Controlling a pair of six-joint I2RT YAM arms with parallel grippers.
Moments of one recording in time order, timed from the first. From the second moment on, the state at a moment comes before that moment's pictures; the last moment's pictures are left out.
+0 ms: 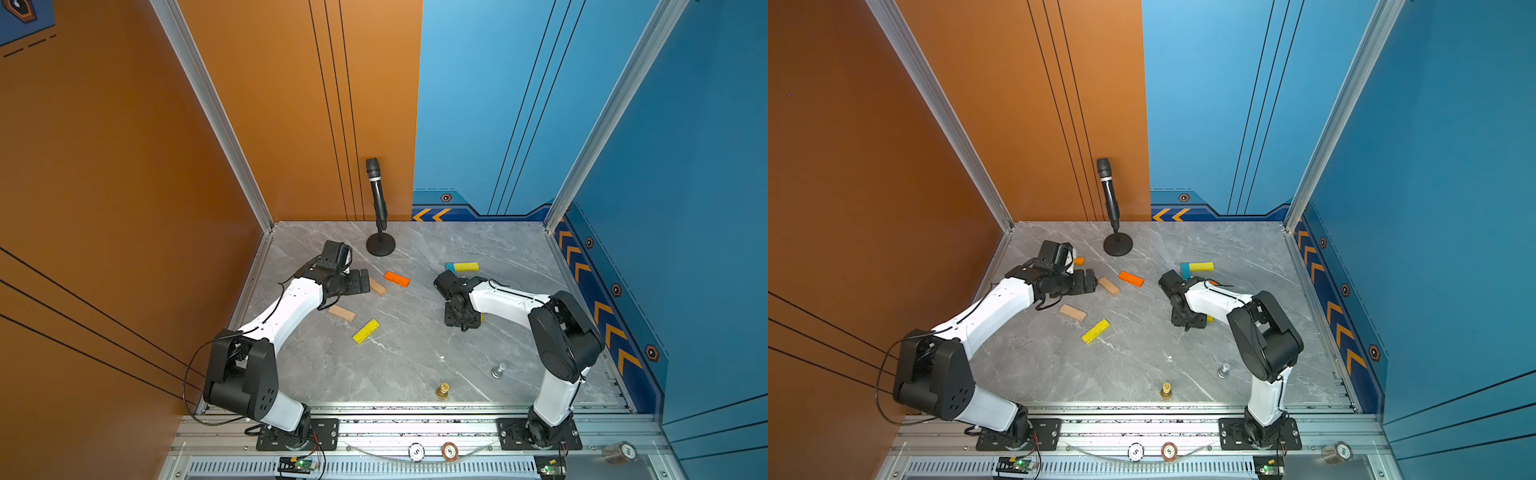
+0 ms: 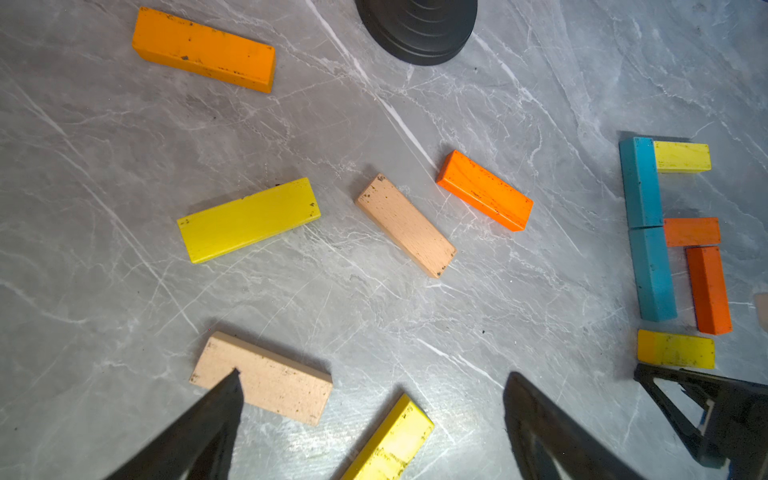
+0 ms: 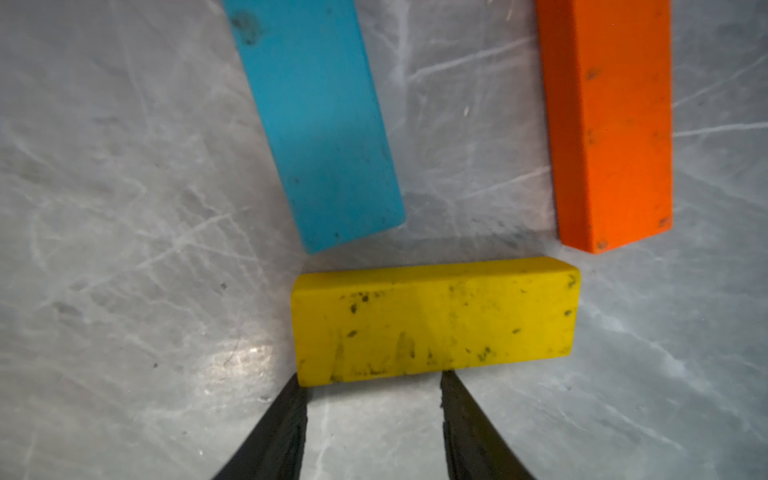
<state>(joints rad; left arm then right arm) -0.28 1.51 1.13 -0.58 0.05 -0.39 0.58 1.82 1.14 -0.78 0.24 0.71</state>
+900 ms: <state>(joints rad) -0.29 1.51 1.13 -0.58 0.05 -0.39 0.47 1.74 1.04 -0.74 0.17 0.58</state>
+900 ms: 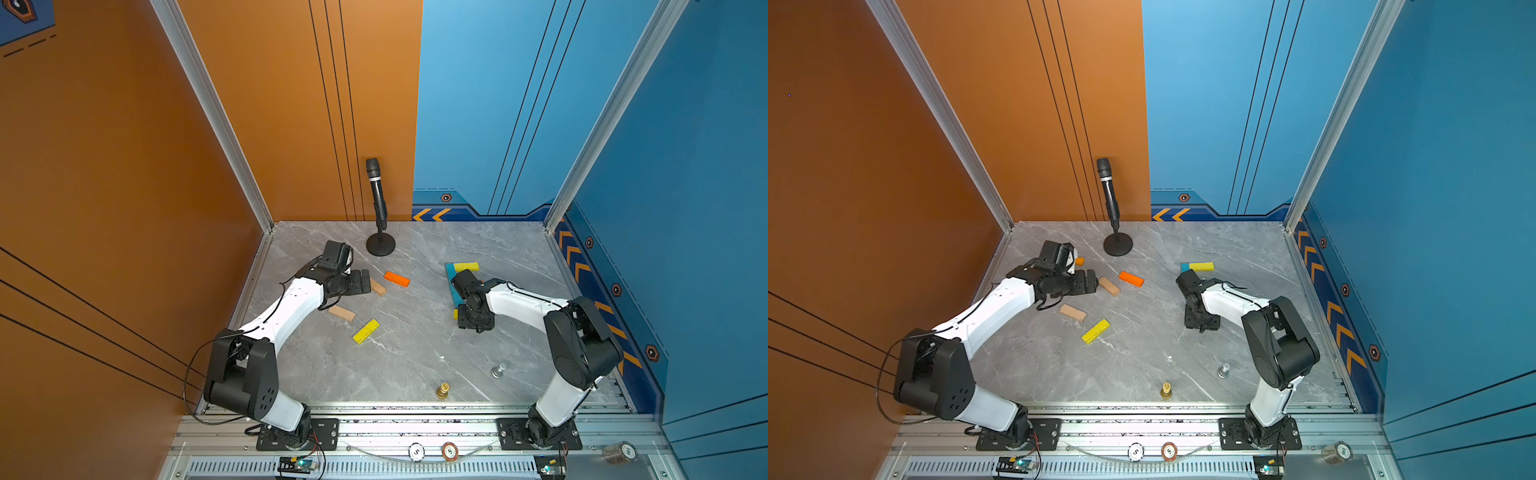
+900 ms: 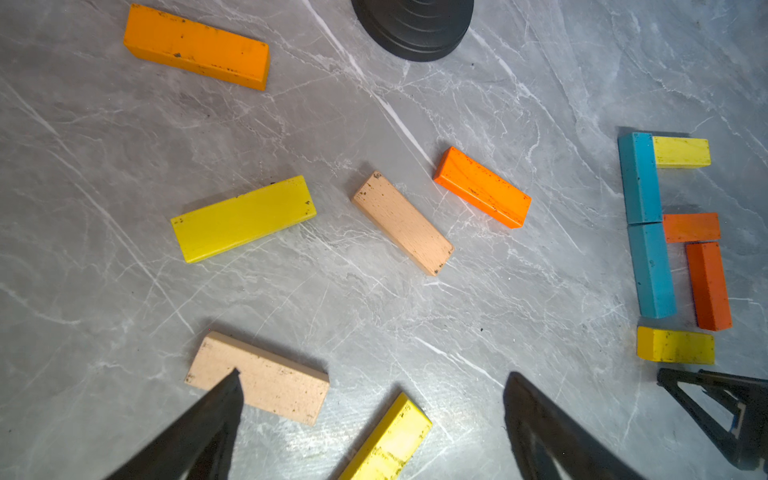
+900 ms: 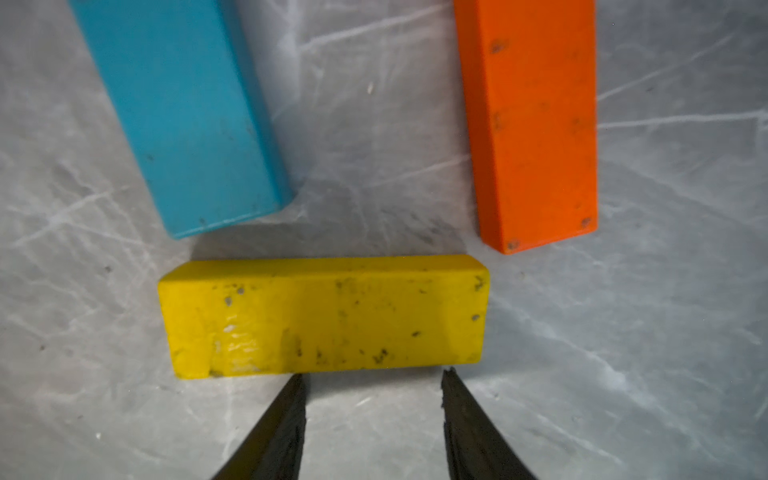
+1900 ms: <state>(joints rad) -0.29 1.51 1.13 -0.58 0.05 -0.38 0.41 1.72 1.04 -0.73 0.19 0.56</state>
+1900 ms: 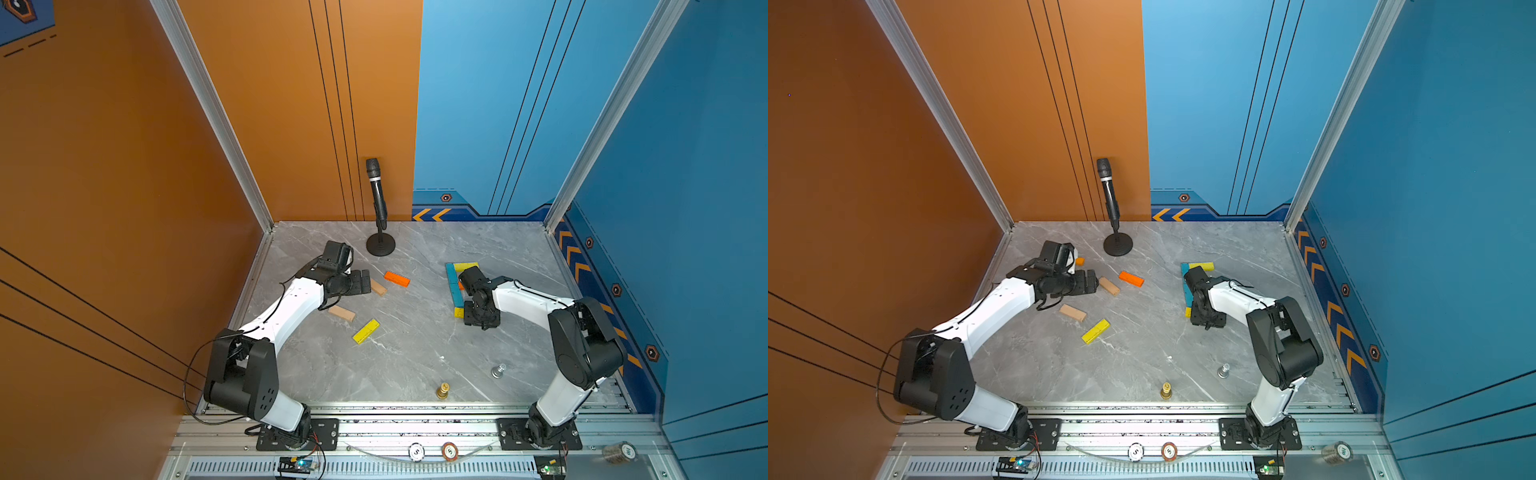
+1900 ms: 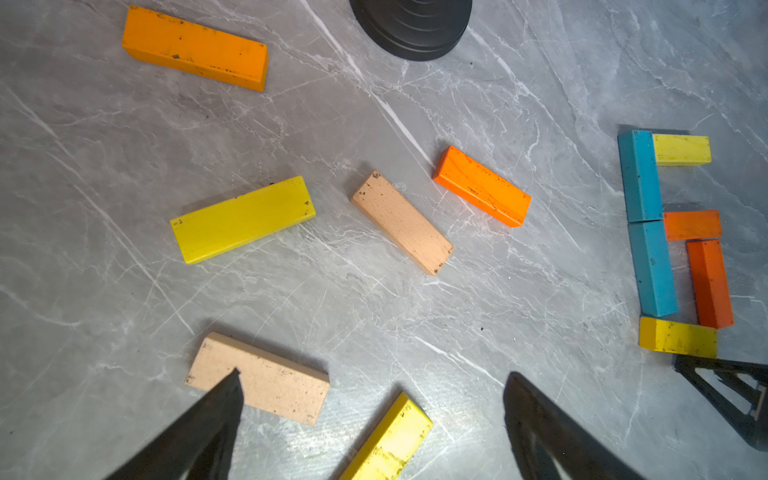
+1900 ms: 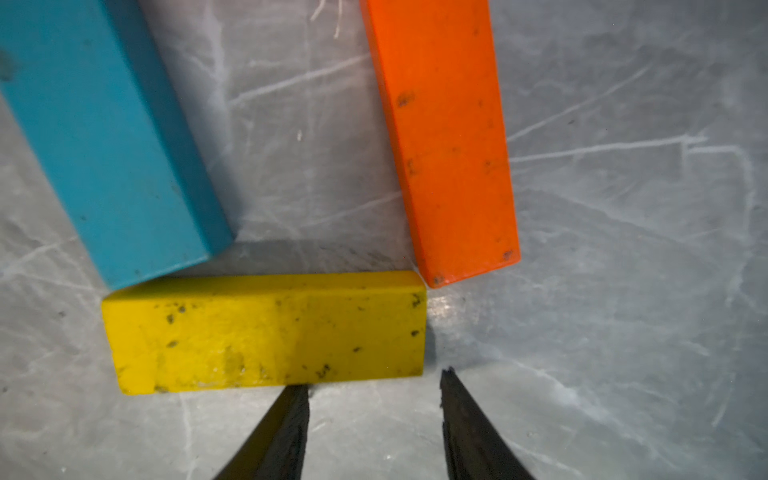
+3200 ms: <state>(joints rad) -0.30 1.51 1.13 -0.58 0.05 -0.38 0.34 1.64 0.97 -0.70 0.18 0.59</state>
